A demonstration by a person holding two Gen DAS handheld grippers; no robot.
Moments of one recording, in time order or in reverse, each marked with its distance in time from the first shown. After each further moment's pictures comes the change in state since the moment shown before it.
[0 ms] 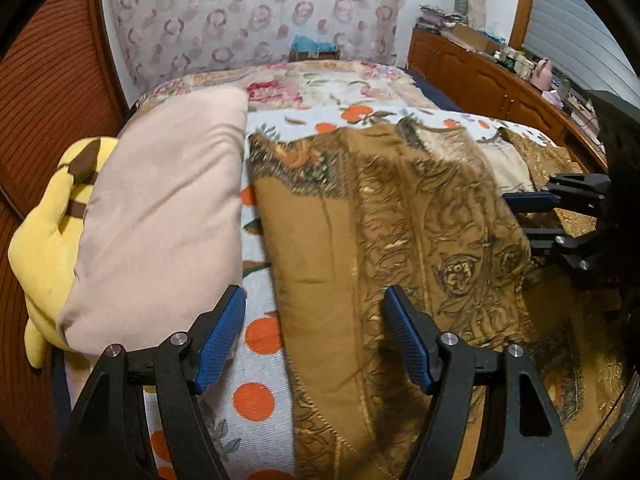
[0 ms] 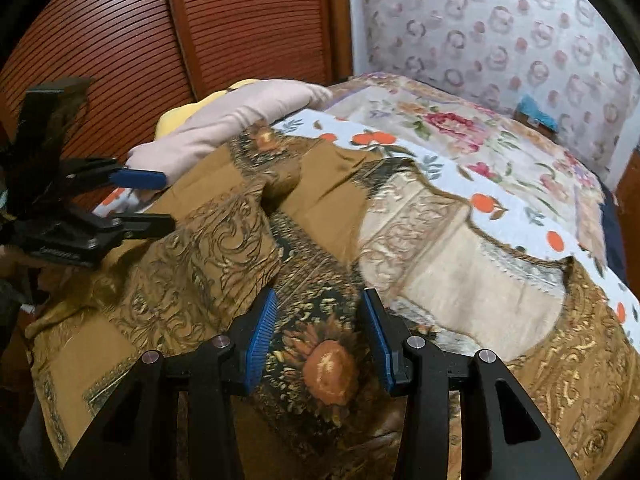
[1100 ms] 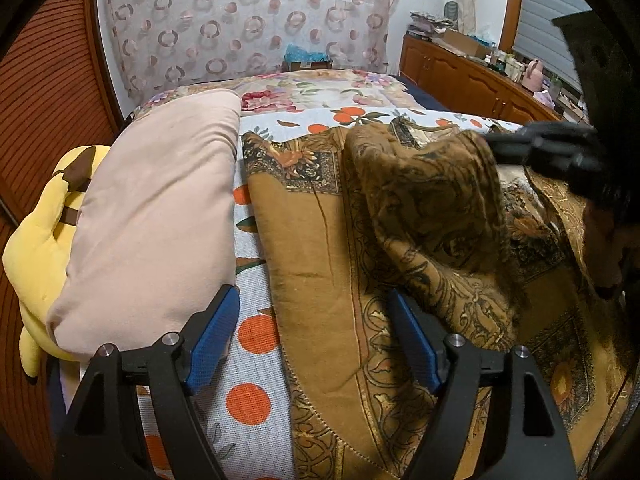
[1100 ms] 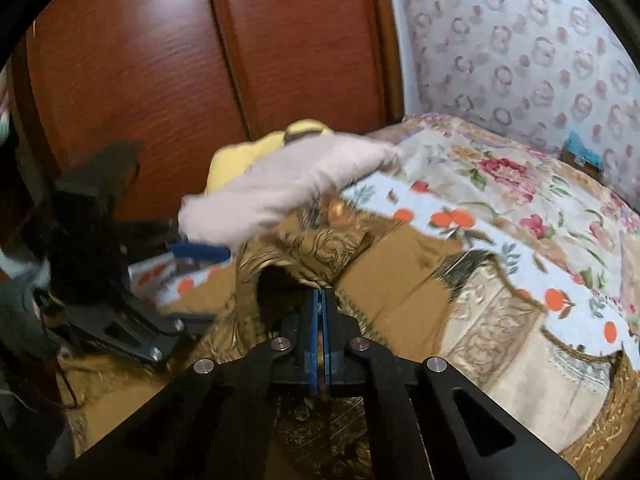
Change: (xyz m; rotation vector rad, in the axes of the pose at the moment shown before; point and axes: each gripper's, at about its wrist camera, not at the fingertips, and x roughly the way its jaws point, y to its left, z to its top) left arm 0.002 -0.005 -0.007 0.030 -0.052 -0.013; right arm 0.000 0.006 0.038 -0.006 -0.193 0.135
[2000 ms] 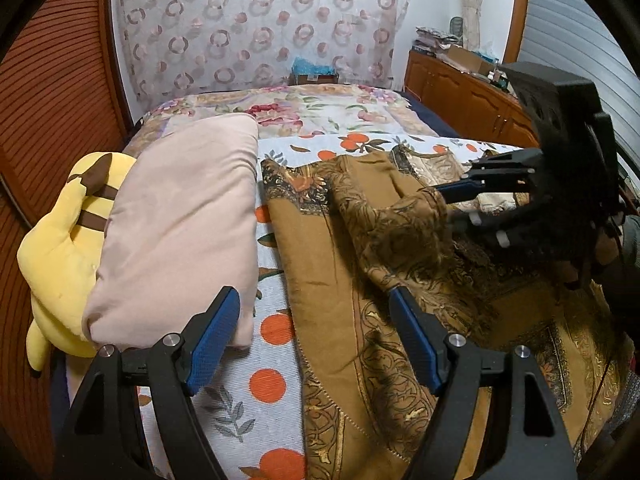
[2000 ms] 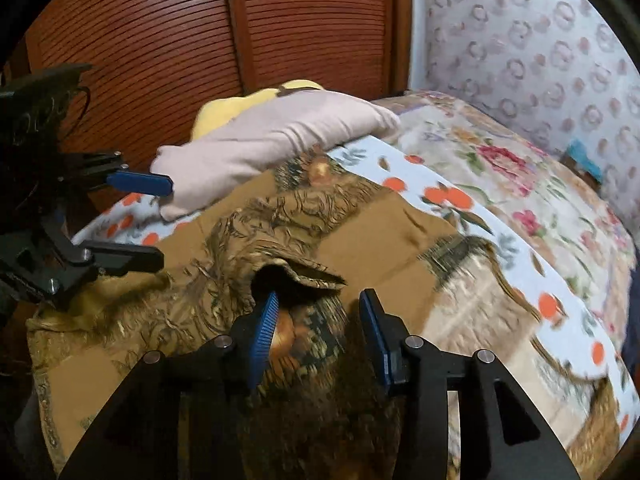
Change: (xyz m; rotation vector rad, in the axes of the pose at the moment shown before) left arm -0.031 0.007 0.003 -0.035 -0.040 0.003; right arm 0.041 -0.005 0.004 -0.141 0.168 -0.012
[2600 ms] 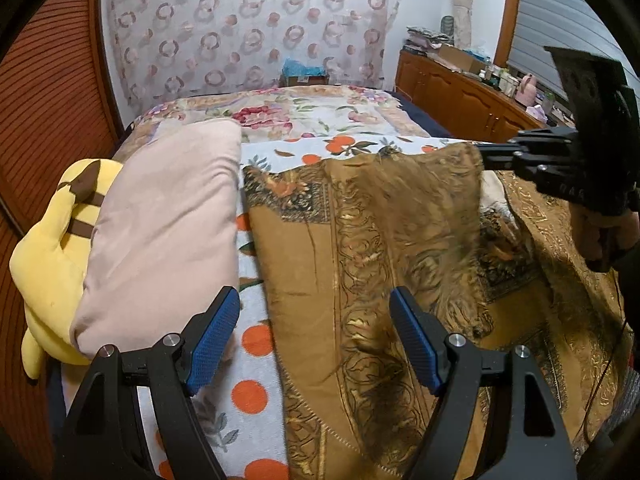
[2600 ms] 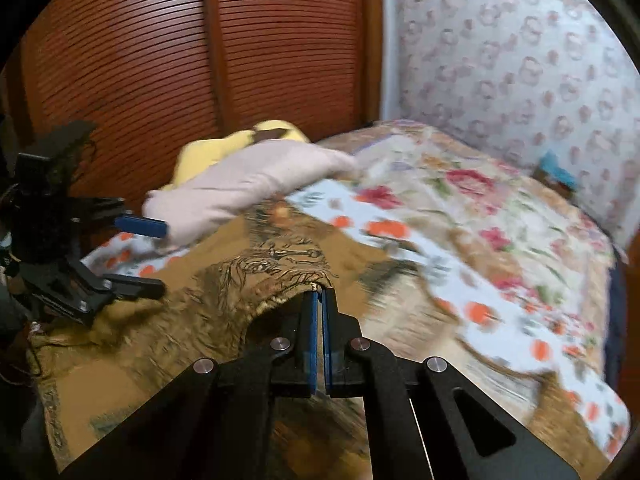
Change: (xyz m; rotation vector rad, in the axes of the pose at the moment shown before) left arm 0.008 -0.010 0.005 0.029 -0.005 -0.029; right arm -0.067 -0.021 -0.027 0.062 -0.105 -0.171
